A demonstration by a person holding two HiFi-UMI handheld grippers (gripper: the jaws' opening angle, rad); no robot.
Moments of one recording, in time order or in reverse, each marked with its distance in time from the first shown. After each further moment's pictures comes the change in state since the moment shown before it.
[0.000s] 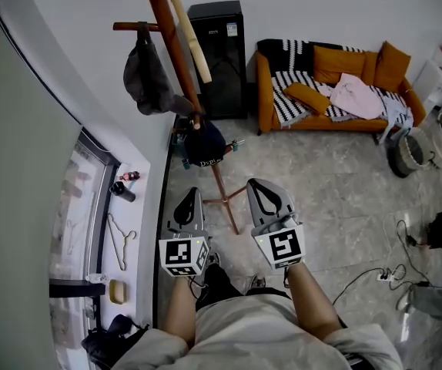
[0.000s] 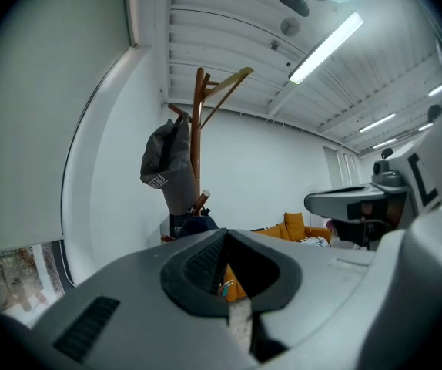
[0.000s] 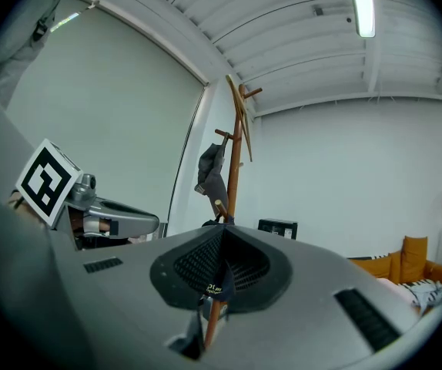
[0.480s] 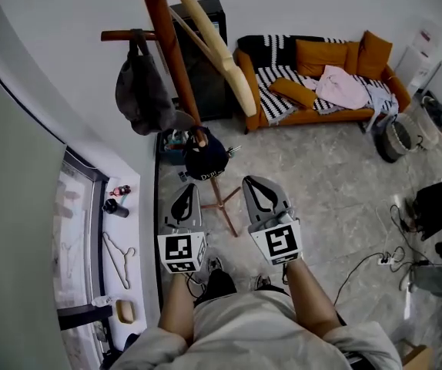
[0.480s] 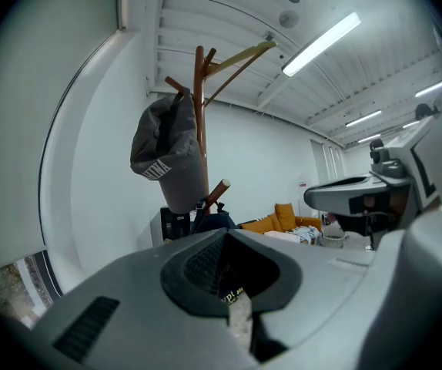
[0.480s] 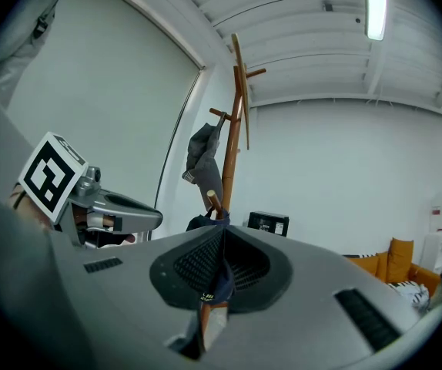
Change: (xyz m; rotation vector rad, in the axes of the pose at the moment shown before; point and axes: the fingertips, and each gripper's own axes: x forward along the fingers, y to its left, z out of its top) left arm 0.061 0.053 -0.007 0.049 0.055 -0.111; right arm 0.069 0.001 -0.009 -0.040 0.095 -0.087
